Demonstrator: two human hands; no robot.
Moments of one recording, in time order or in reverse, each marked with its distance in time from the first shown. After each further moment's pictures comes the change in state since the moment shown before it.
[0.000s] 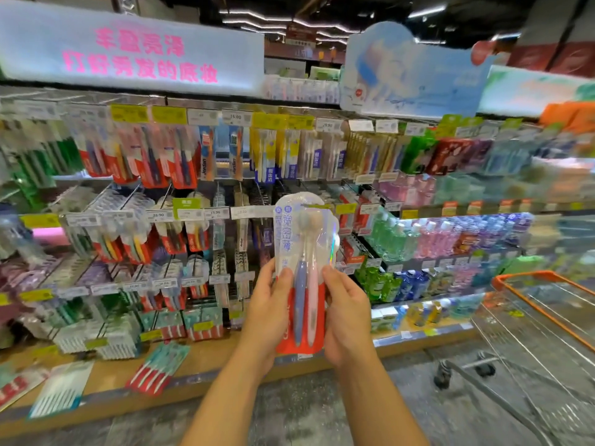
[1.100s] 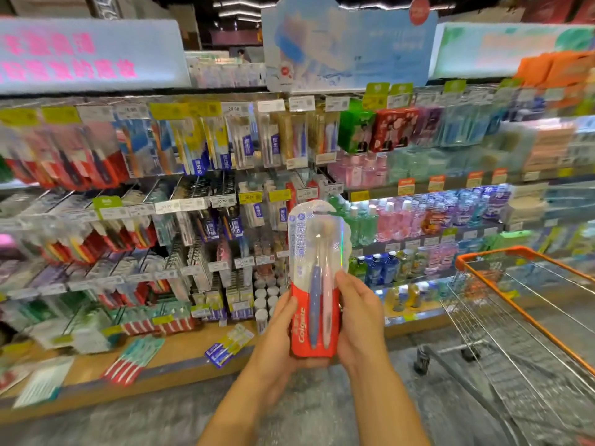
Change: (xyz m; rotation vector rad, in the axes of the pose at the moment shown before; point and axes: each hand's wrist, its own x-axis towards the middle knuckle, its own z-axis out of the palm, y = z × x) left_hand -0.051 -0.097 0.269 -0.114 -0.098 -0.407; right_hand 0.071 -0.103 -0.275 0.044 0.125 0.066
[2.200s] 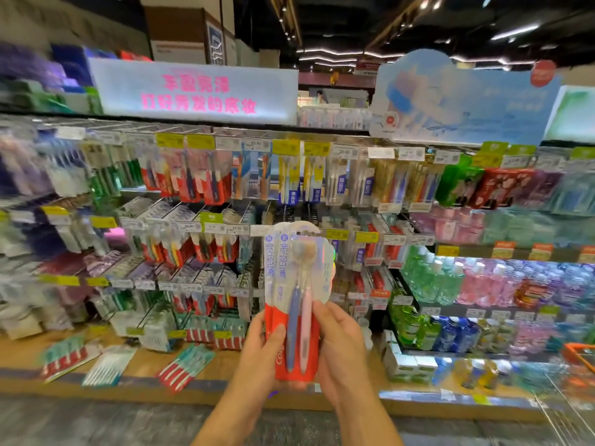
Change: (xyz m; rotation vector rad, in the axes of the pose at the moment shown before) left_hand -0.022 0.077 -0.192 0.006 0.352 0.298; right_hand -0.052 0.079 0.190 -0.091 -0.376 0.120
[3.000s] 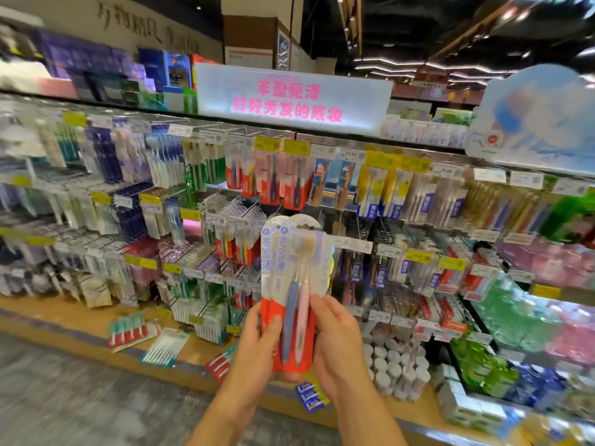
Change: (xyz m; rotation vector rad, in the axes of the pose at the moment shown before) left_hand 0.007 0.073 -0.166 0.033 0.146 0.084; right_hand 0.013 0.085 0.171 -0.054 -0.170 0.062
